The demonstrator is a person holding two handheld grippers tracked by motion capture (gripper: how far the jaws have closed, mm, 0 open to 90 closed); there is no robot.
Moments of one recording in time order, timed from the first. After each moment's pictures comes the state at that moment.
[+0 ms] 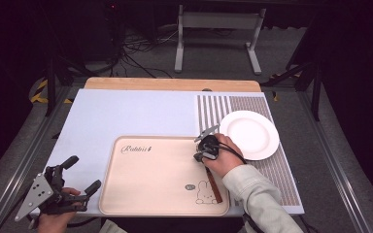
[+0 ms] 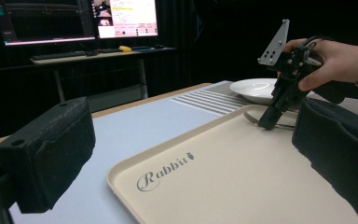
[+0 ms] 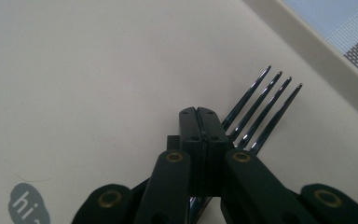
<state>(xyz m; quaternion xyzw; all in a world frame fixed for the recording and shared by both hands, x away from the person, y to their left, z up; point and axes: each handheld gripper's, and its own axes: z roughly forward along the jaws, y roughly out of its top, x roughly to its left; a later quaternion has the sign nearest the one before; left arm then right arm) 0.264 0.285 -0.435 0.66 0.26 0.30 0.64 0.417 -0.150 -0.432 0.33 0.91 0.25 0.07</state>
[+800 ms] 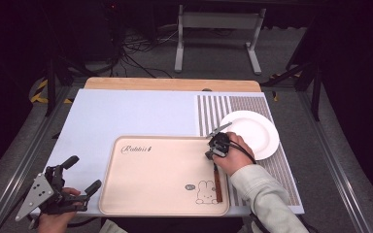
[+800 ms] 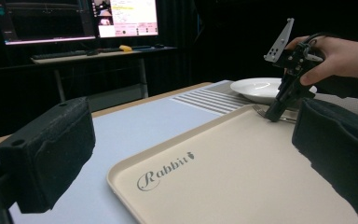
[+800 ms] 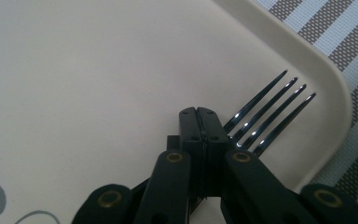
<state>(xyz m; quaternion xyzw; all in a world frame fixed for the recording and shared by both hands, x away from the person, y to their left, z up) 0.265 0.285 -0.436 0.66 0.26 0.30 0.64 0.419 -0.179 -0.429 0.39 0.89 0.24 0.09</state>
